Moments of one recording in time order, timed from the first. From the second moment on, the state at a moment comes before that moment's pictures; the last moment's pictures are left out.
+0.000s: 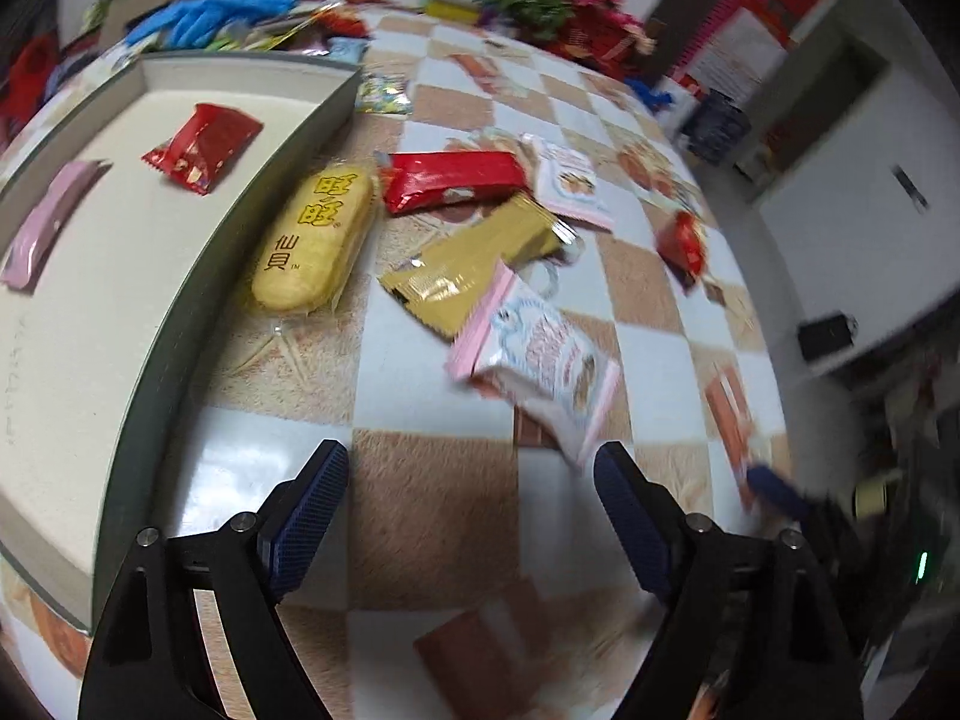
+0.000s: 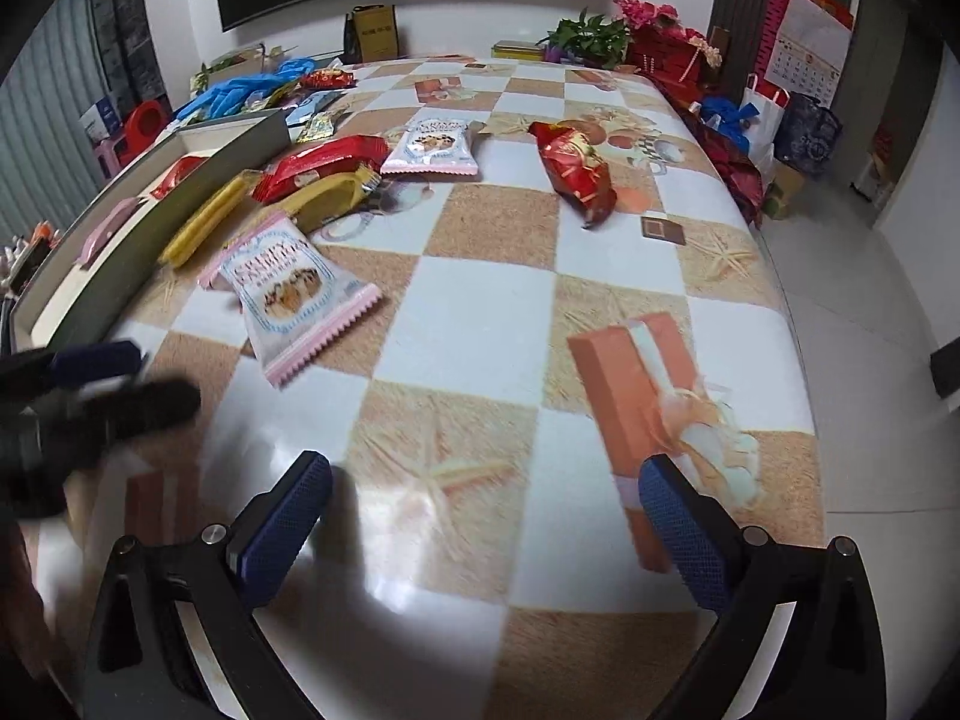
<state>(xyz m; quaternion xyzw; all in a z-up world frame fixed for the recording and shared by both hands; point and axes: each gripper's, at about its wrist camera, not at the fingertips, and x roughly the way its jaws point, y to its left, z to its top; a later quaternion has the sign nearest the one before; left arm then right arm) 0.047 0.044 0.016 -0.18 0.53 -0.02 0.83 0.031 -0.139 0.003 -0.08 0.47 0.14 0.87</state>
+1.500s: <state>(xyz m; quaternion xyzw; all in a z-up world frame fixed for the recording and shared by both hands) -0.001 0.039 0.008 0.00 0.44 -0.03 0.90 0.102 -0.130 0.002 -0.10 0.49 0.16 0.85</state>
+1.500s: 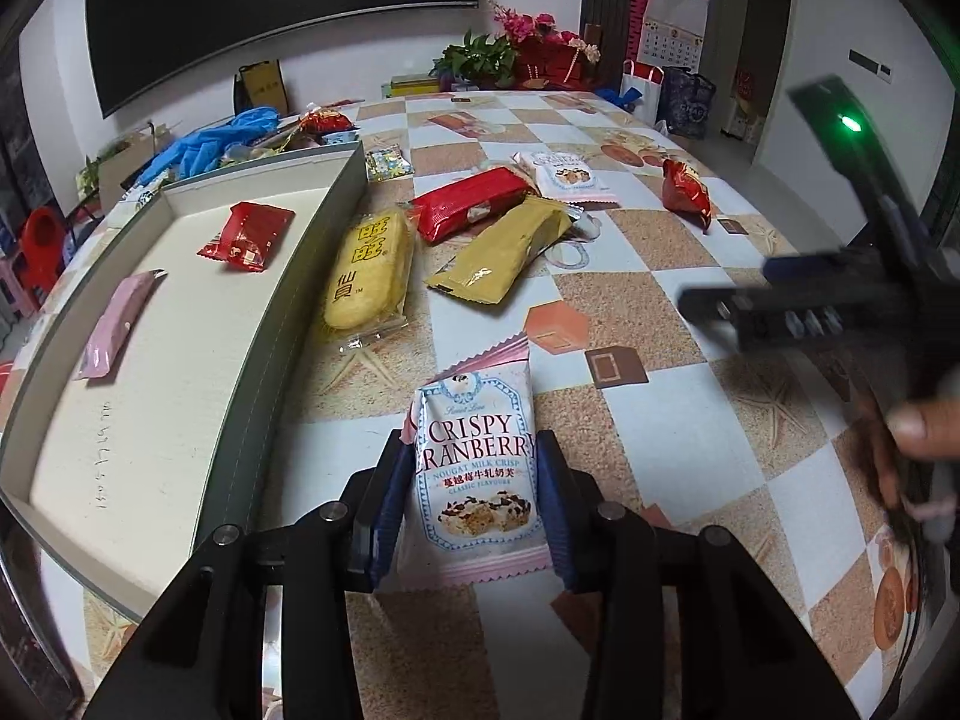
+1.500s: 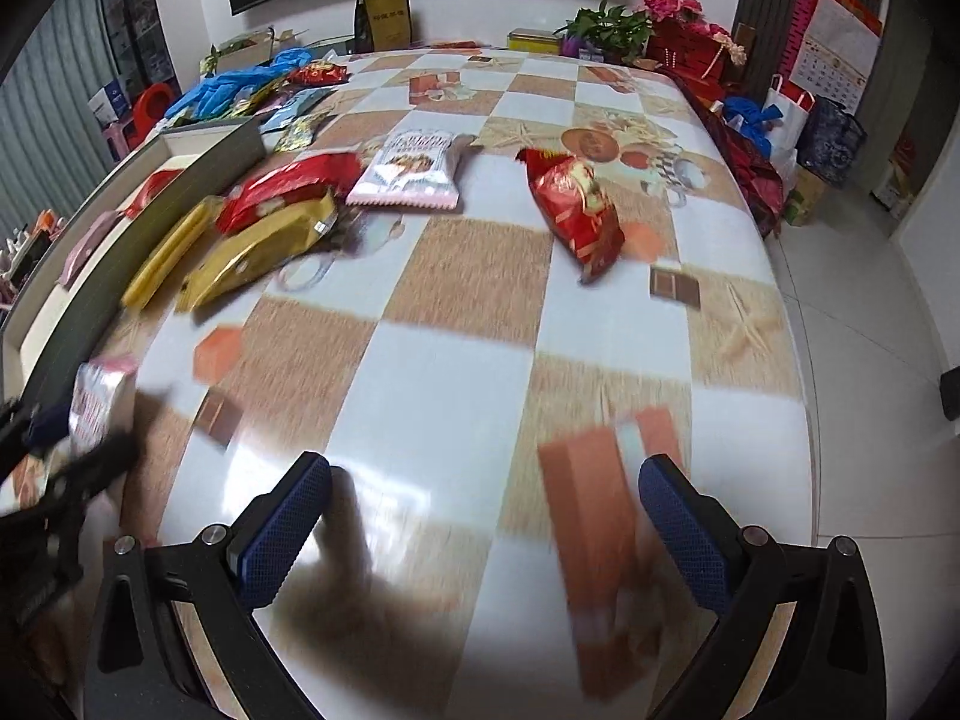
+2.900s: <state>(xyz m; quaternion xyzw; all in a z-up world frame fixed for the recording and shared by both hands) 0.001 0.048 0.009 -0.02 0.44 -0.03 0.90 0.022 -0.081 0.010 -0.10 0.44 0.23 0.87</state>
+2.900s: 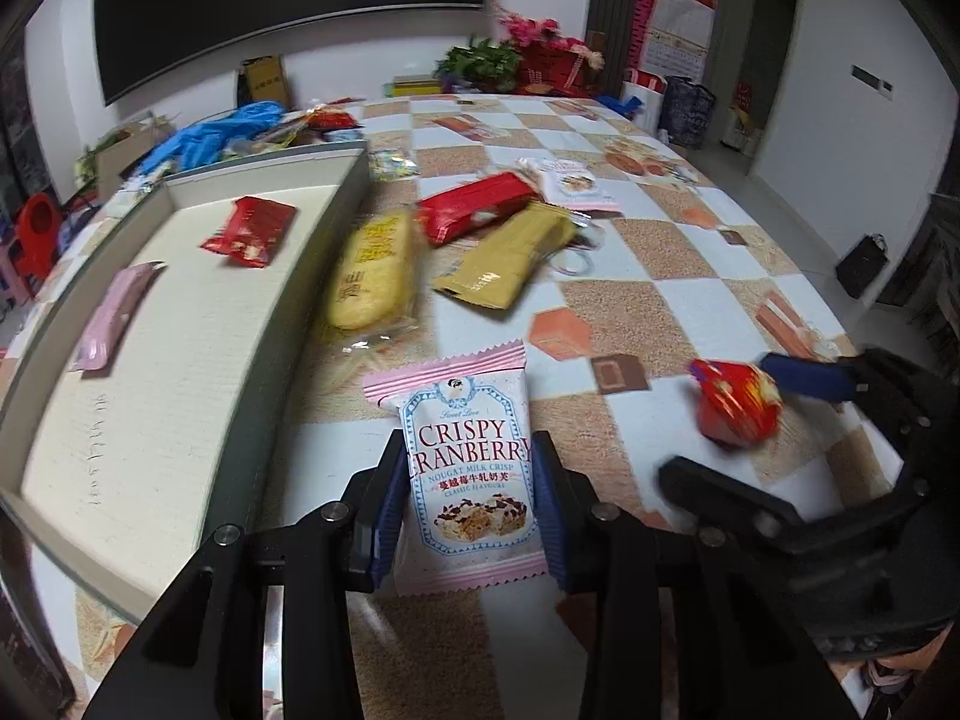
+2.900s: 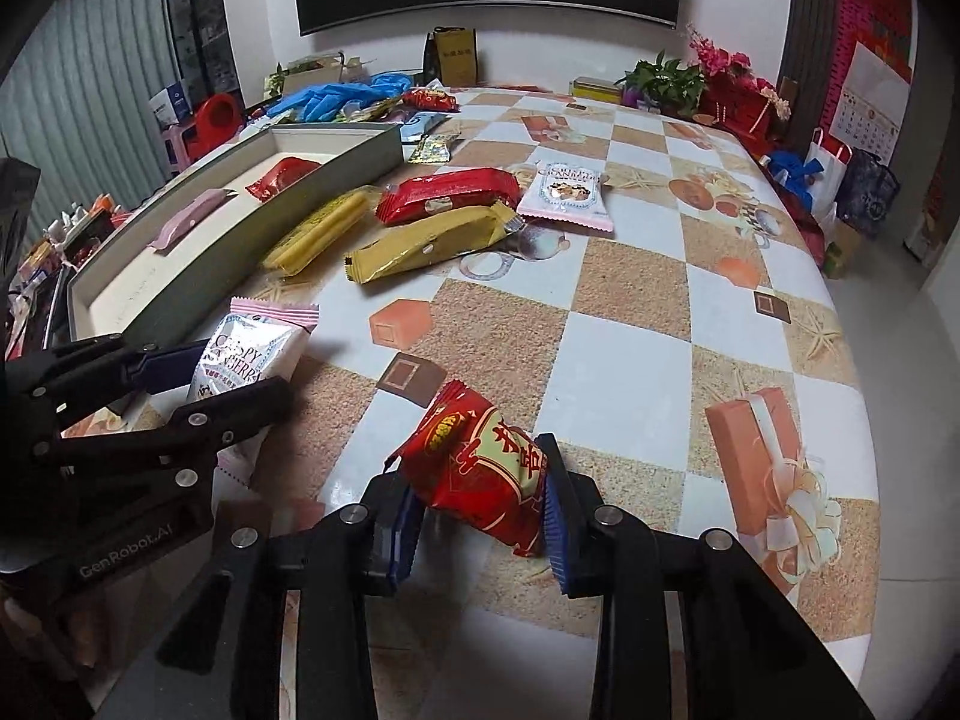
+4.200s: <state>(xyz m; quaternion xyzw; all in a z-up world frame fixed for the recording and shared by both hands) 0.001 0.058 0.011 -0.02 0.44 -0.03 0.90 -0.006 -0.104 0.010 -0.10 0.44 0.22 0.87</state>
